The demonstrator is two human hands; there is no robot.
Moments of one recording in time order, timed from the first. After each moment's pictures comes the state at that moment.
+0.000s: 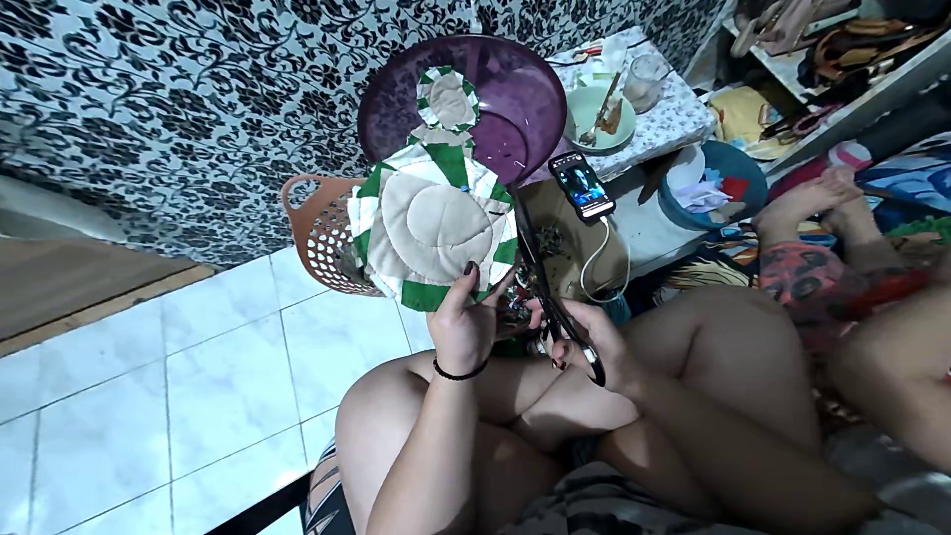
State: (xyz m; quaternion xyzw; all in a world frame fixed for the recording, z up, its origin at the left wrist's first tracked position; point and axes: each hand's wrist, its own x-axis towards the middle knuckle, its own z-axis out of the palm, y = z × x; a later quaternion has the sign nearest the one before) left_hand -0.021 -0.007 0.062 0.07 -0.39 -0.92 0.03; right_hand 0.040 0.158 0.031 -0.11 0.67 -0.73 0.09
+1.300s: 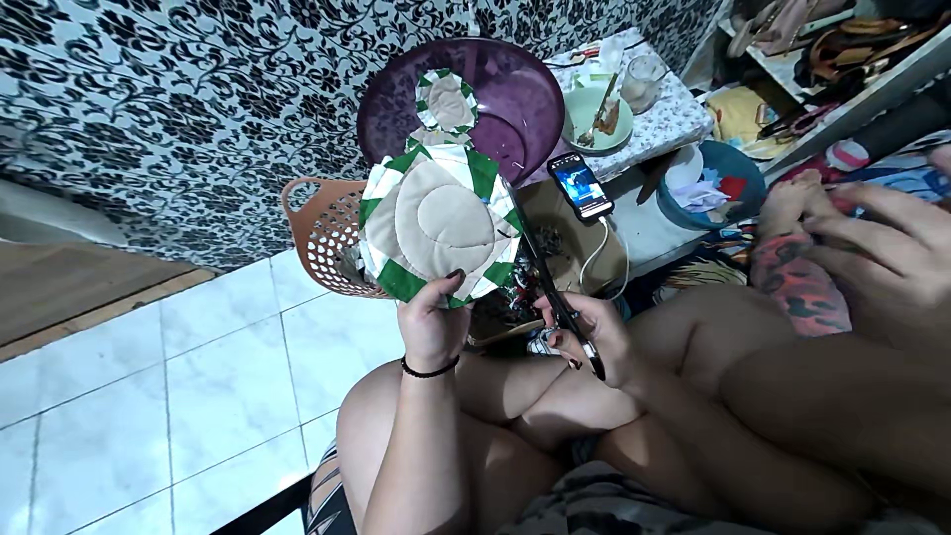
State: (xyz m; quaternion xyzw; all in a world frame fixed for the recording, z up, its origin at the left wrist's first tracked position) left_hand -0.029 -0.037 0.069 0.05 -0.47 -0.88 0.01; right_hand 0.039 0.159 0.041 -0.04 0.69 -0.72 0.08
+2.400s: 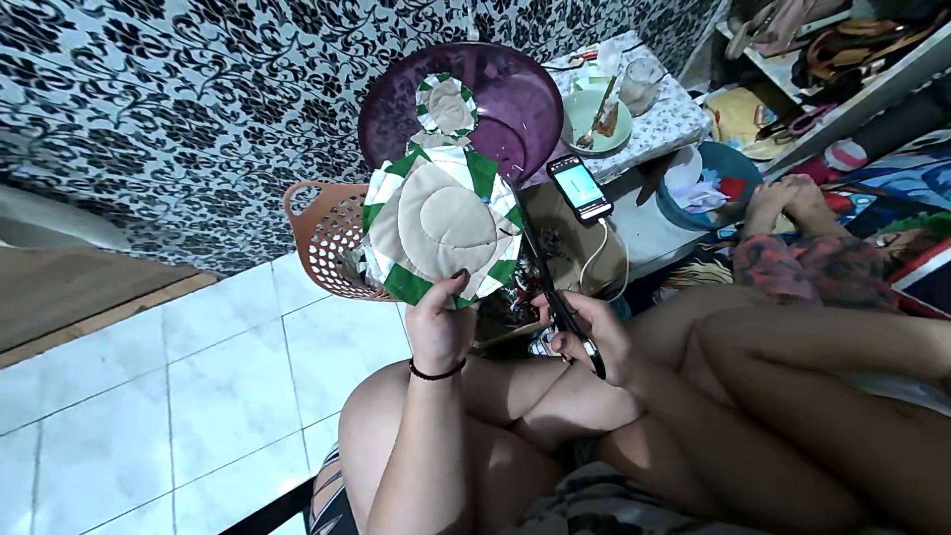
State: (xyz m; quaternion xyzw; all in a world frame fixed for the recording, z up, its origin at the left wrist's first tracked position) left_hand -0.027 -0.030 0.070 0.05 -0.45 -0.89 0.01; right_hand 0.036 0.160 0.041 -0.06 0.70 -0.71 0.08
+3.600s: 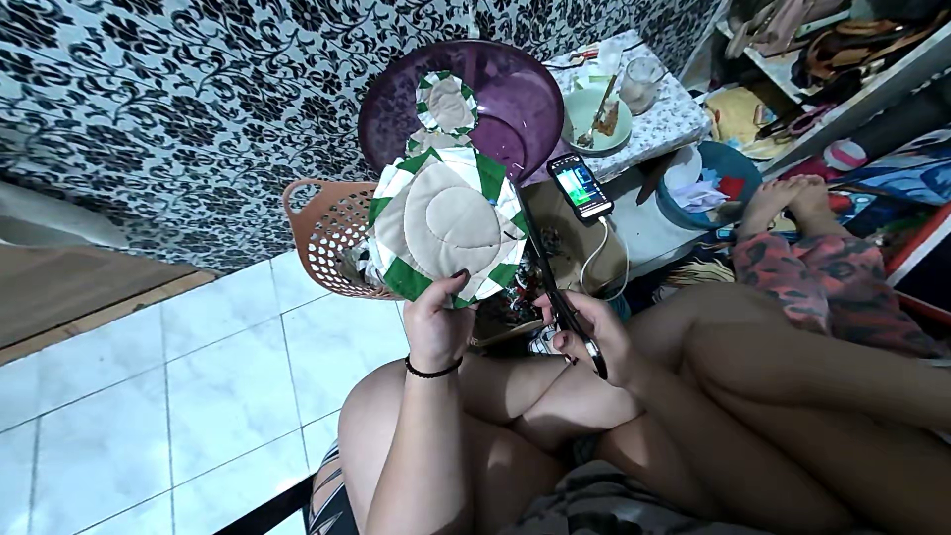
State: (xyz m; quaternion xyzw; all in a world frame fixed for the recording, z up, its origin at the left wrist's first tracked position) left_hand -0.028 -0.036 0.069 0.04 -0.46 -0.89 0.00; right_hand 0.039 0.160 0.038 -0.06 0.69 -0.71 0.08
